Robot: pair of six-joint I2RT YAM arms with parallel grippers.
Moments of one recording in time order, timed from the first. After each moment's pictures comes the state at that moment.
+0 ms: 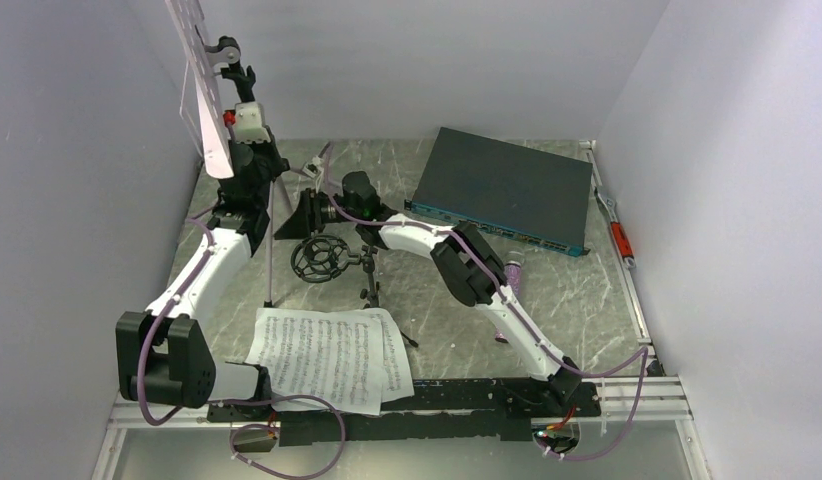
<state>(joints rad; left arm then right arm) -0.13 1.33 1.02 0.35 -0.22 -0.04 0.83 2.58 2.02 0.61 -0.86 0.85</state>
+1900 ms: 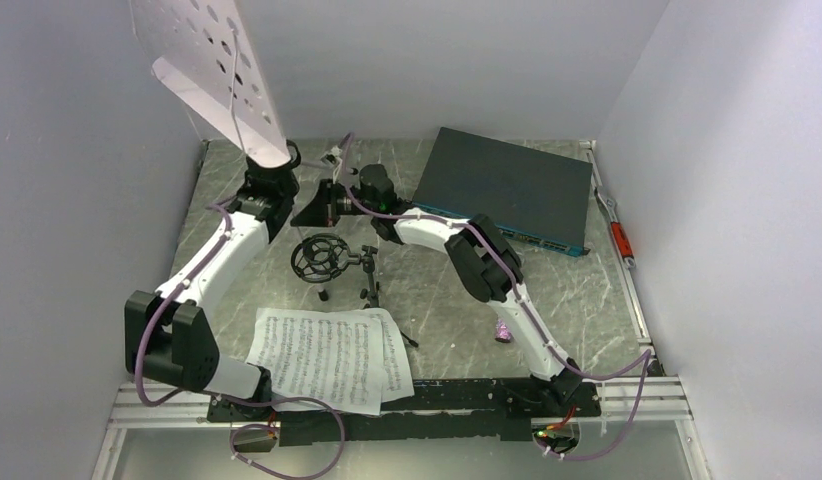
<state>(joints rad) -0.26 1.41 1.16 0.22 -0.72 -0.06 0.77 2.46 1.85 0.67 -0.82 0.86</state>
